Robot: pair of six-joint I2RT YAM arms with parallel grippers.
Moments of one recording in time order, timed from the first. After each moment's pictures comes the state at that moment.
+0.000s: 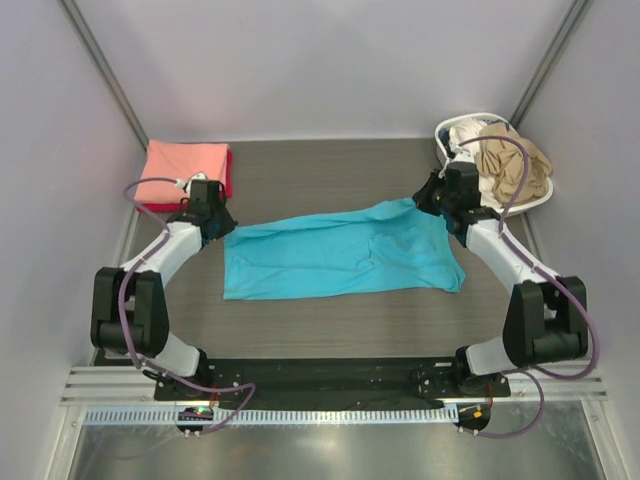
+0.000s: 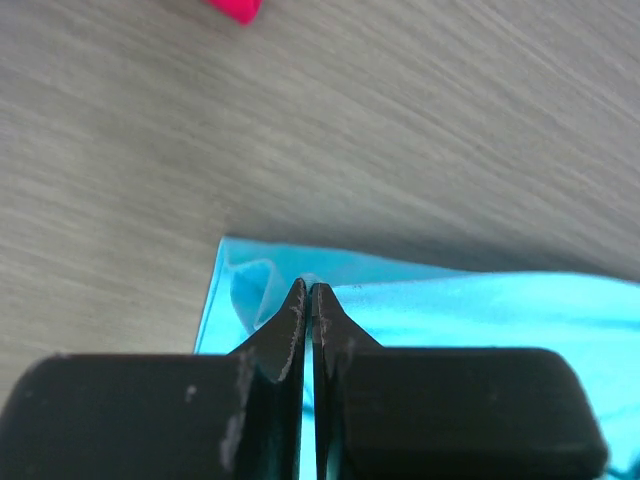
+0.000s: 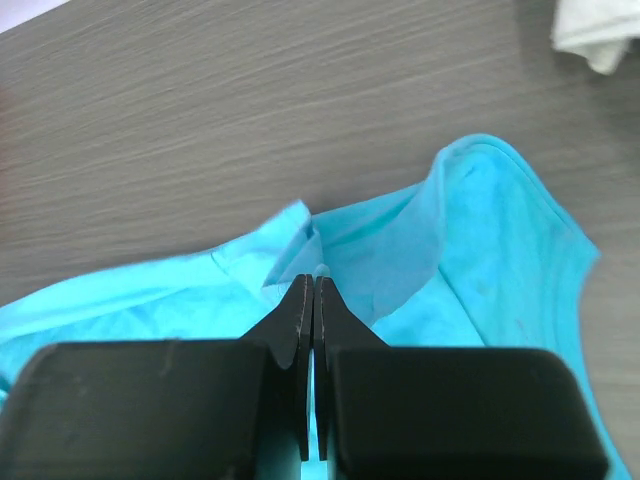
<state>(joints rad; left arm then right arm) -0.13 1.54 0.99 -0.27 -0.15 -0.58 0.12 1.47 1.00 -0.06 -0.06 0.42</state>
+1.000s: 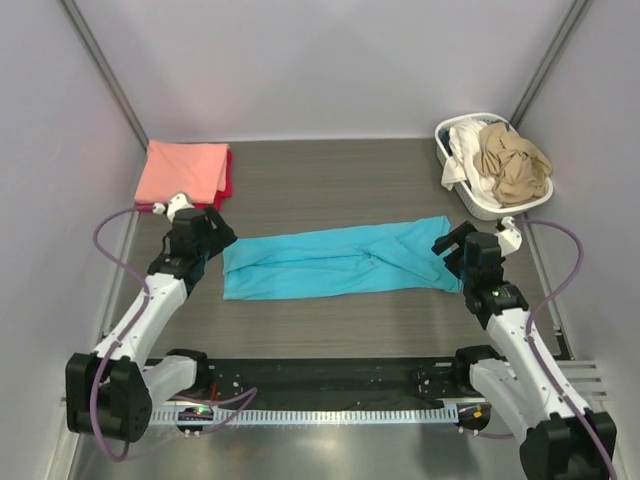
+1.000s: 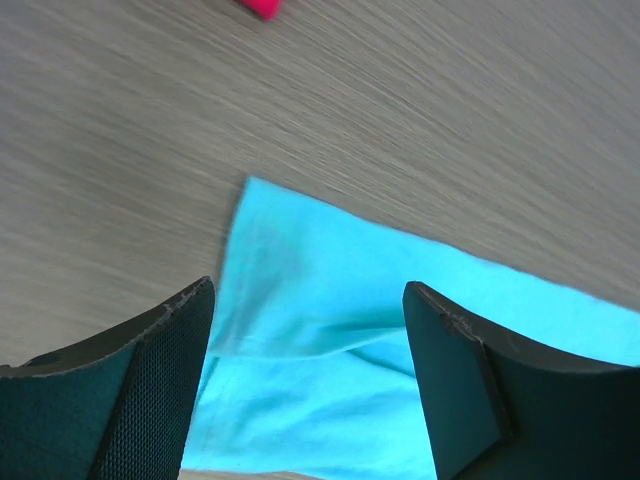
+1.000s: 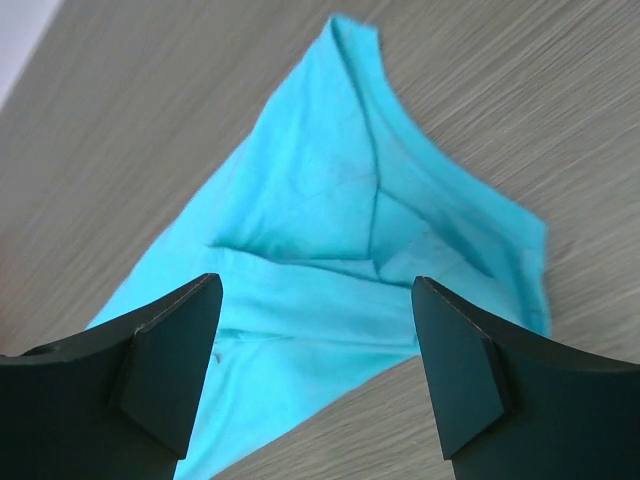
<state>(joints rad) -0.14 1.06 0.68 -0.23 -0.22 -0.63 0.12 0.76 0.50 -0.31 0.30 0.80</state>
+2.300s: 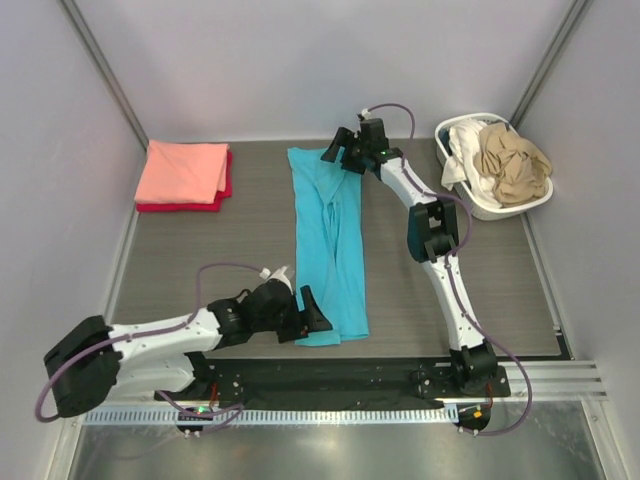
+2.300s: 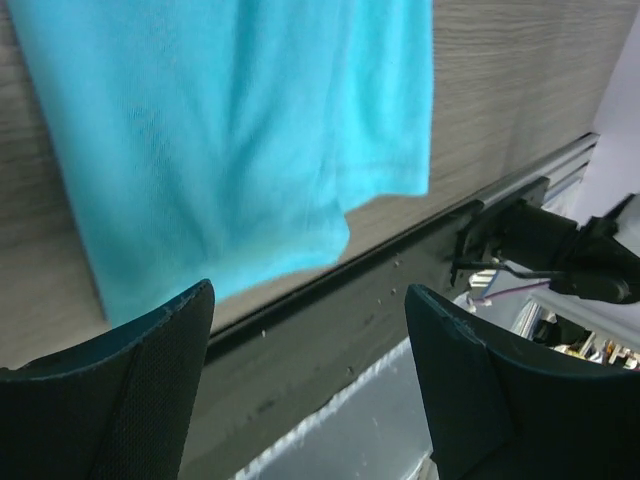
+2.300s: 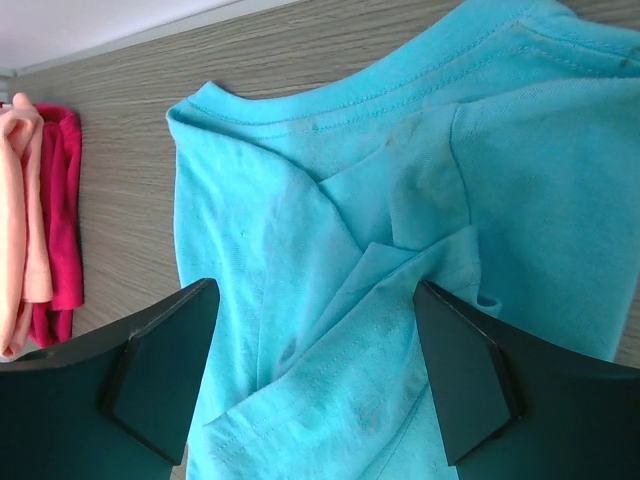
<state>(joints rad) -0.98 1.18 0.42 0.00 0.09 -1.19 0.32 2.76 2.51 -0.33 -0.28 0.61</state>
